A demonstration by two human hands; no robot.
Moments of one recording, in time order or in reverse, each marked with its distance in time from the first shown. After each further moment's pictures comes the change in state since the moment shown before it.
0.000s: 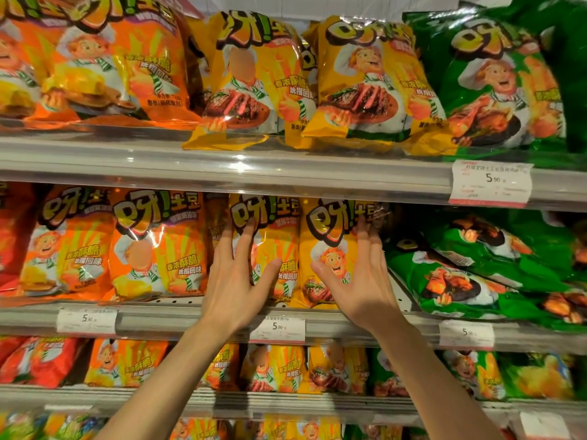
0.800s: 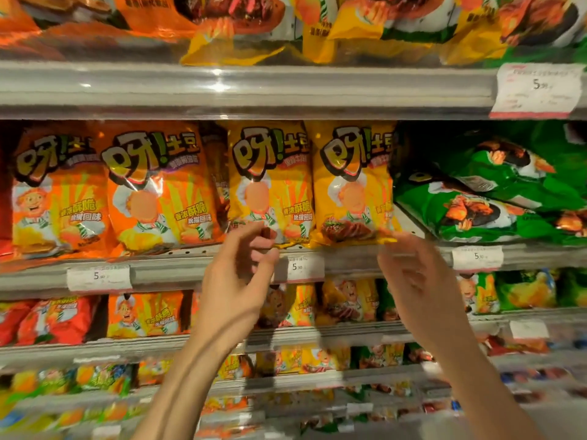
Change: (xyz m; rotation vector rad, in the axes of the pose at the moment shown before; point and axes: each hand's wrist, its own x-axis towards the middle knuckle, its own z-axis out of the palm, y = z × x) left_hand -0.075 0.004 -0.039 -0.582 -0.081 -0.080; right_hand -0.111 -0.003 -0.030 0.289 0.071 0.198
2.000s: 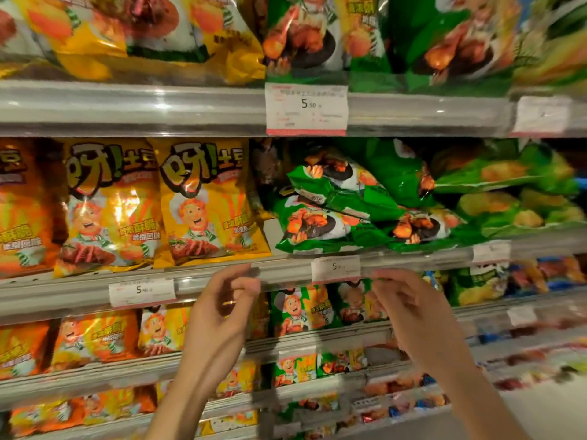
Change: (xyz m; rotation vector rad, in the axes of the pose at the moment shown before) left_hand -0.040 0.036 0.186 -0.123 -0.067 -0.212; right_hand 0.007 0.108 -0.184 0.005 -0.030 0.137
